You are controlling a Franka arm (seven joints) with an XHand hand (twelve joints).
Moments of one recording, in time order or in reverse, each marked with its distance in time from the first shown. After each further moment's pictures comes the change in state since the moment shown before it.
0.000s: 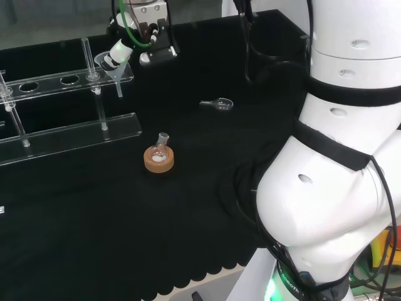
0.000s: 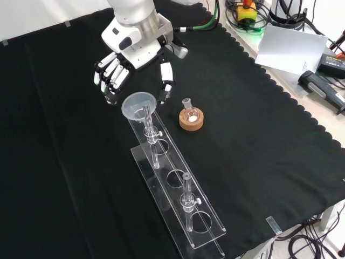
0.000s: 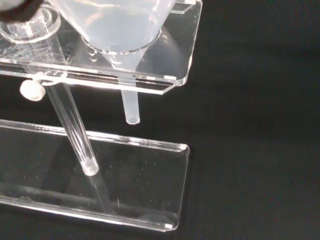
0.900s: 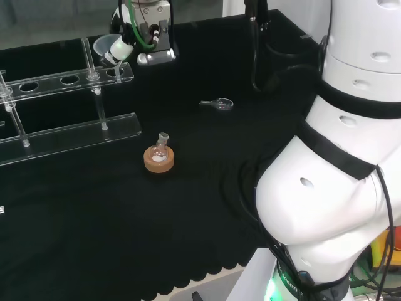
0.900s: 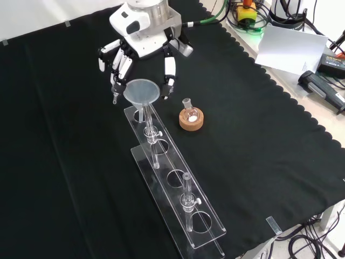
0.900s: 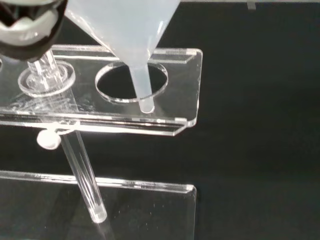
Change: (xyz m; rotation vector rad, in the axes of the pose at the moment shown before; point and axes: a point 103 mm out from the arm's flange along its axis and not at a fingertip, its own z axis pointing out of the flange) arm 0.005 -0.010 -0.011 -0.142 0.046 0.043
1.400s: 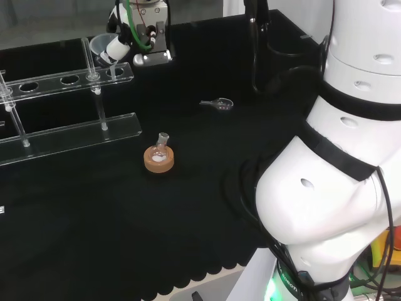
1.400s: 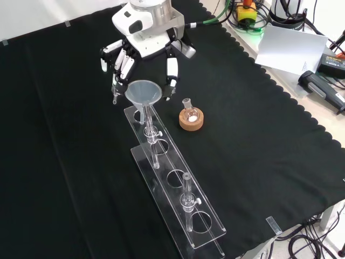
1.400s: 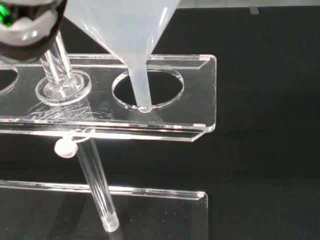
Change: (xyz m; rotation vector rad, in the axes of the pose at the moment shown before) arm 0.008 -0.002 -0.003 -0.031 0.018 0.009
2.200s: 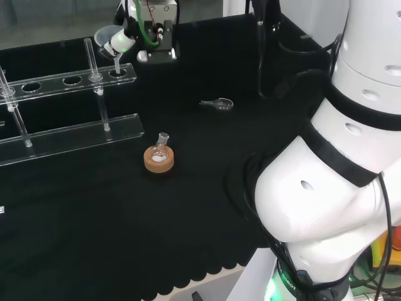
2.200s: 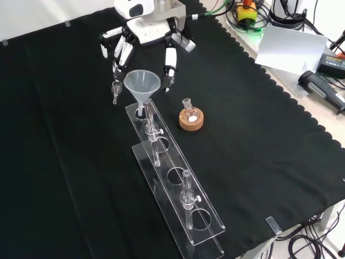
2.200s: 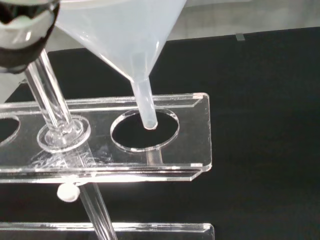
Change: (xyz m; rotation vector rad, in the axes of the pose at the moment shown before) arm -0.008 -0.007 -0.013 -0.079 0.056 0.042
